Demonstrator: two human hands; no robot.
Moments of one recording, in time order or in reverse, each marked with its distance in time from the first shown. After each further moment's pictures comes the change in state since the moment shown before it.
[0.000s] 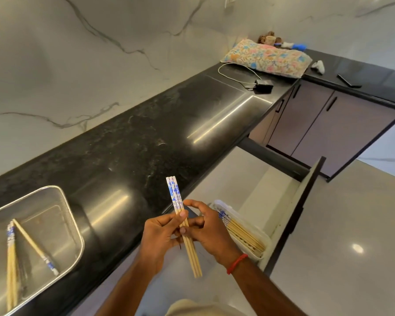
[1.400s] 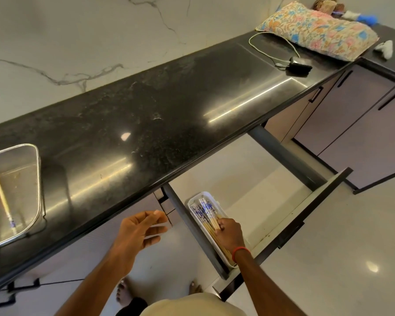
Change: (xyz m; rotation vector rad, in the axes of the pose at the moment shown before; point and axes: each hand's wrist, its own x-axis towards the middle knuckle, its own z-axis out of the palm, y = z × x) left_hand 0.018 -0.047 0.056 0.066 0.272 -0.182; right_hand 0.075 0.174 -0.160 -0.773 0.012 0.252
